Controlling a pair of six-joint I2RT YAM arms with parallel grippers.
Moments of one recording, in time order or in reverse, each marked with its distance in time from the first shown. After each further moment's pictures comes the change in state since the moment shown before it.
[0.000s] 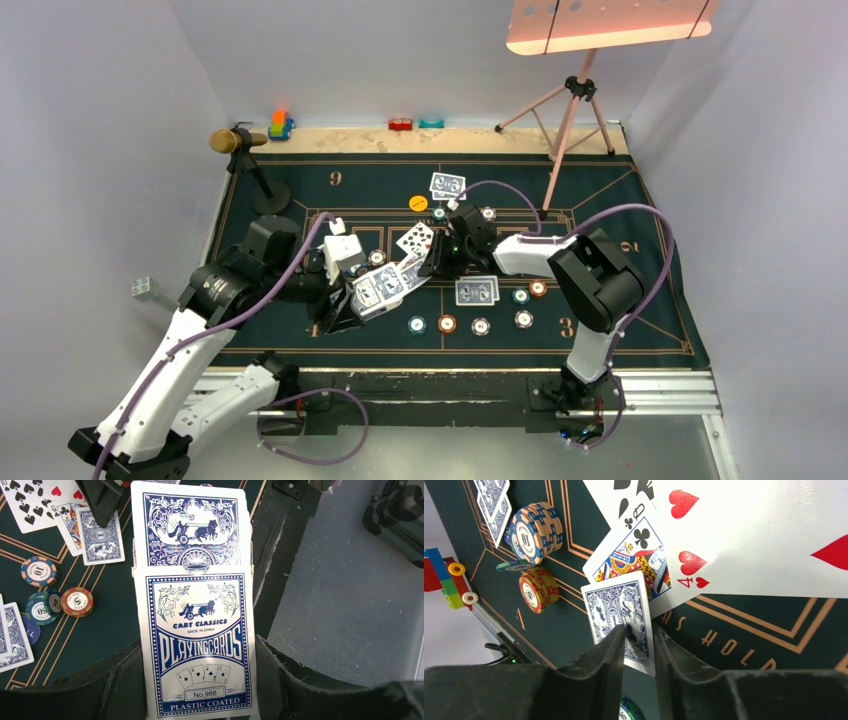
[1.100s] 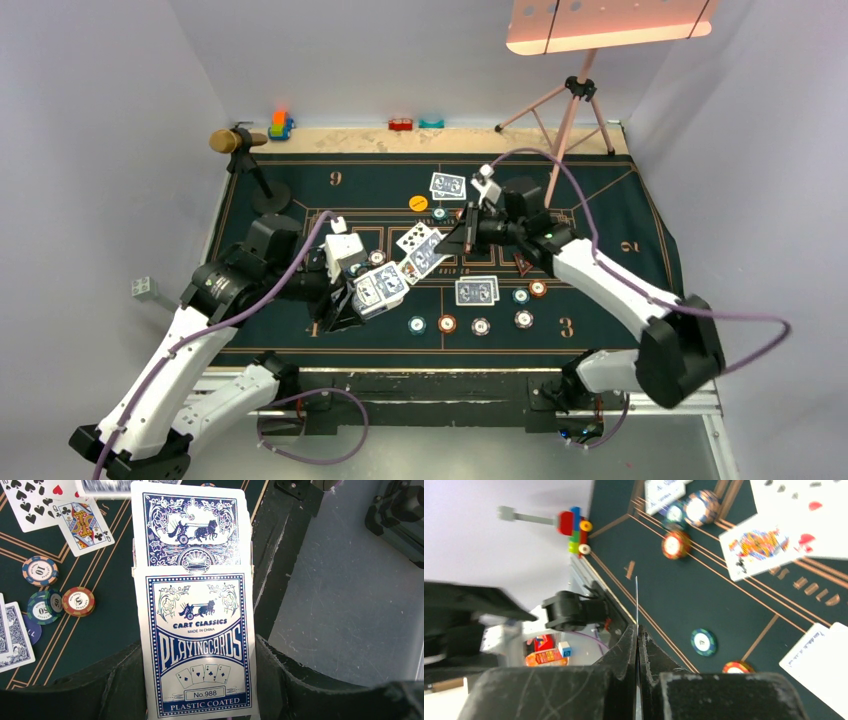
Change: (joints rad) left arm 0.000 0.012 0.000 0.005 -0.005 0.000; right arm -0.132 -0.551 0.043 -0.241 -0.297 -0.066
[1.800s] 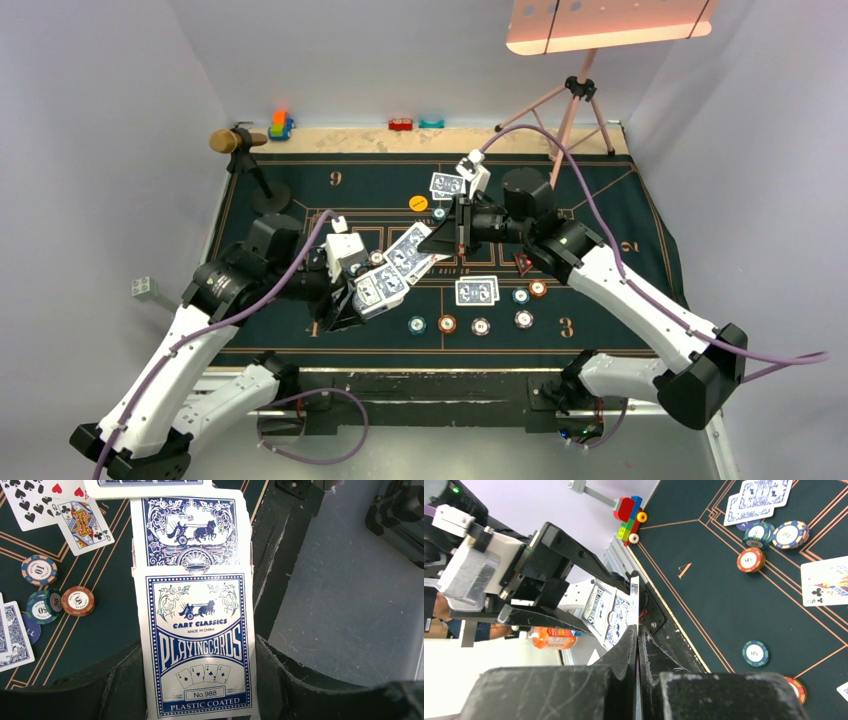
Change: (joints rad) left arm 0.000 0.007 0.000 0.000 -0.001 0.000; right arm 0.173 -0.067 0.154 -0.094 0.023 -0.029
